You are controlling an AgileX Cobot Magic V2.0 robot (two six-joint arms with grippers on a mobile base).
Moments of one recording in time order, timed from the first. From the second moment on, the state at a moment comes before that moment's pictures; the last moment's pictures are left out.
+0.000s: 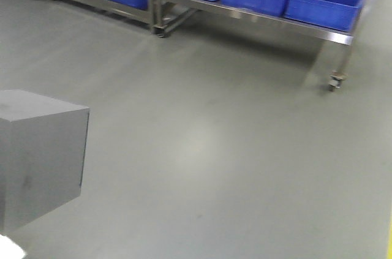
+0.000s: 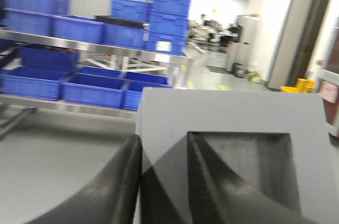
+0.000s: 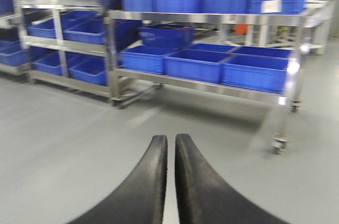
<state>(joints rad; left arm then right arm) -0.50 0.34 -0.48 0.00 0.18 -0.20 0.01 -0.02 0.03 -0.03 0.09 0.05</state>
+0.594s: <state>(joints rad) -0.50 0.34 -0.48 0.00 0.18 -0.20 0.01 -0.02 0.03 -0.03 0.09 0.05</state>
